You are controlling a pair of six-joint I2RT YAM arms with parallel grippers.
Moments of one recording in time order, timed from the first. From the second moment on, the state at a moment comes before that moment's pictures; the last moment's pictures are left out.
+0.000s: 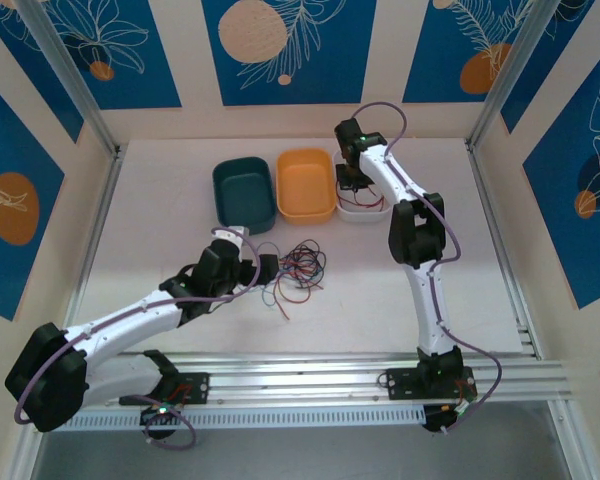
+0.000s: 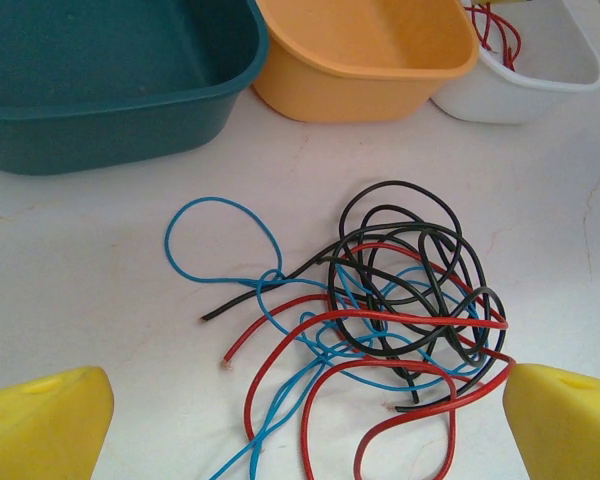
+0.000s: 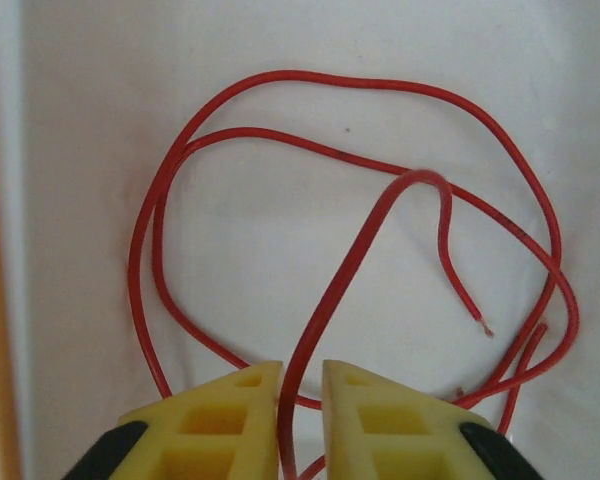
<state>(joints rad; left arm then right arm) -0.71 1.12 0.56 -0.05 -0.13 -0.57 0.31 2.43 2.27 -1.08 0.19 0.22</state>
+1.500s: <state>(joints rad) -0.57 1.32 0.74 -0.21 0.11 -0.44 0.63 1.52 1.32 -0.87 -0.09 0.59</state>
